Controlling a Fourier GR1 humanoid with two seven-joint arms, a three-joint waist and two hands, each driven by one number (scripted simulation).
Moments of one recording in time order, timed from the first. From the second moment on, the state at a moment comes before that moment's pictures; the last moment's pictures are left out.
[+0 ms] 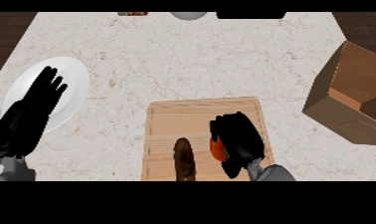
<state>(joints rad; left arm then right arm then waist) -0.03 0.21 0.24 -1.64 0.21 -0.13 0.28 -0.15 -0.08 0.52 -1.50 1.20 0.24 0.23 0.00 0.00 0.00</state>
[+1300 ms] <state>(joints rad) -0.03 0.21 0.25 -1.67 0.20 -0.12 0.31 0.17 -0.33 0.33 -2.37 1.07 0.42 0.21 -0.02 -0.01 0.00</state>
